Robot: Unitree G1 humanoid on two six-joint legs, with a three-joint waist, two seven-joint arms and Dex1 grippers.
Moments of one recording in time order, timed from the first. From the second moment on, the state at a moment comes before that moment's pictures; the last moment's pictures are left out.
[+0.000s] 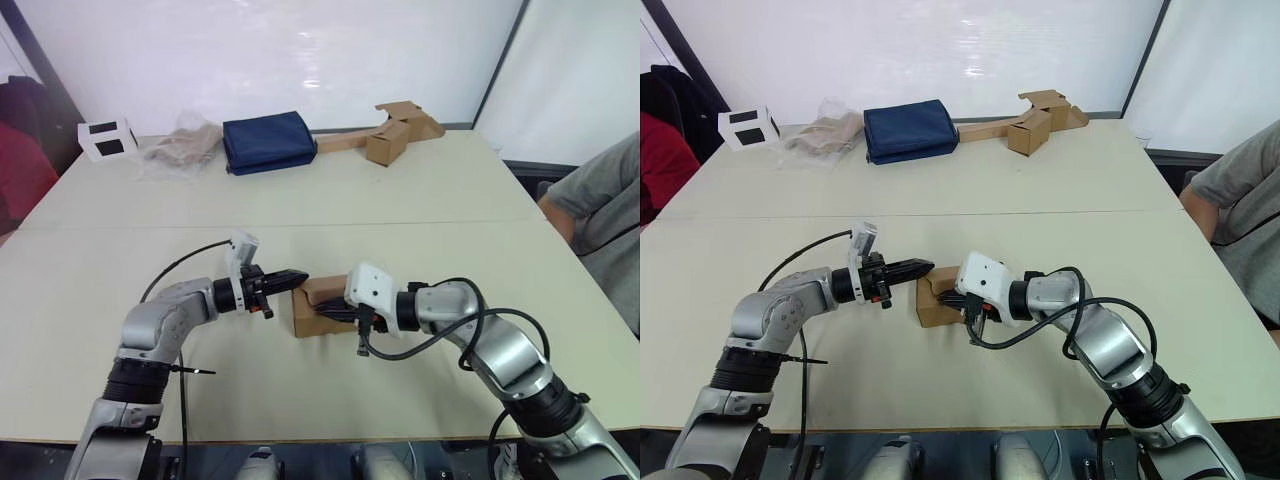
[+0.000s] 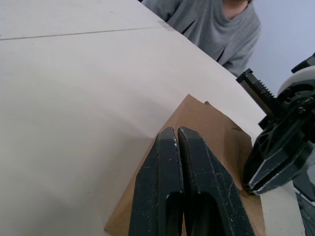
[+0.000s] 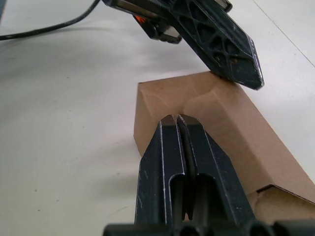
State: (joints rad) left arm -0.49 0.44 0.01 0.05 -0.62 0.74 -0.93; right arm -0.47 -0.58 0.36 -0.39 0.19 0.59 0.86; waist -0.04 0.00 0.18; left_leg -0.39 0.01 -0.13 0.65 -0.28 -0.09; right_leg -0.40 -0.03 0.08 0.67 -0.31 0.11
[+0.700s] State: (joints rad) left arm -0.48 0.44 0.01 0.04 -0.62 0.74 -0.93; right arm -0.50 -0.55 0.37 -0.33 0.12 0.55 0.82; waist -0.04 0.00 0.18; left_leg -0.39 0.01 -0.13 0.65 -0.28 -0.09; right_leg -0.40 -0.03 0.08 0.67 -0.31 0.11
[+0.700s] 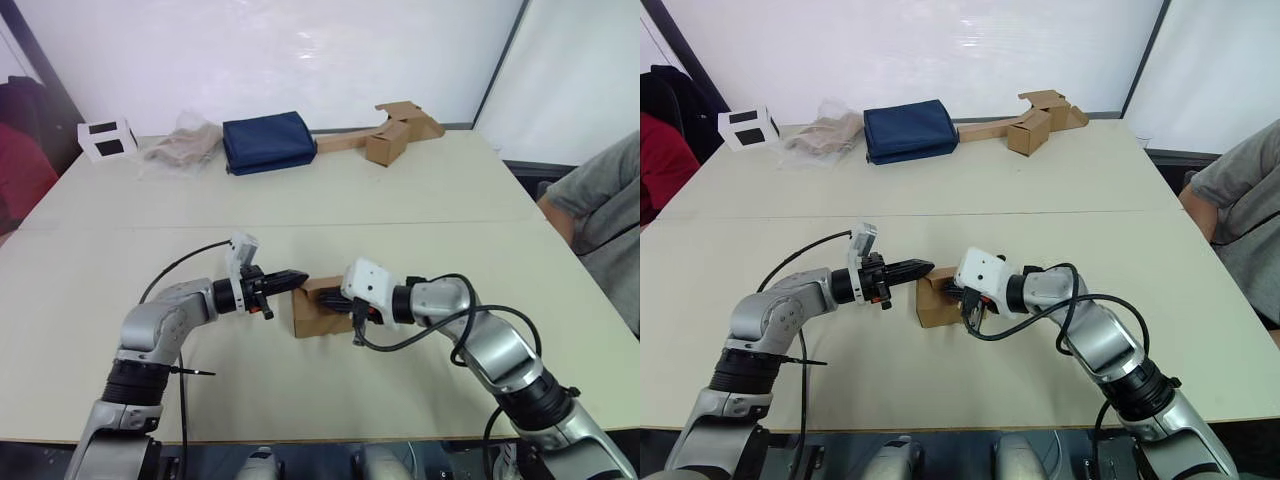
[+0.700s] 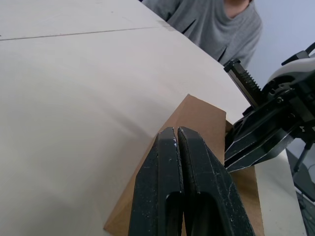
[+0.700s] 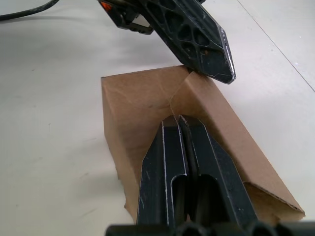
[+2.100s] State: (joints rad) left arm -0.56 0.51 -0.10 -0.03 -0.47 0.62 -1.00; right arm -0.45 -0.52 0.17 -0.37 0.32 0.69 0.78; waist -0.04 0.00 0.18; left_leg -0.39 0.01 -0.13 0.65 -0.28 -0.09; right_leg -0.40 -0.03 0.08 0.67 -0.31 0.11
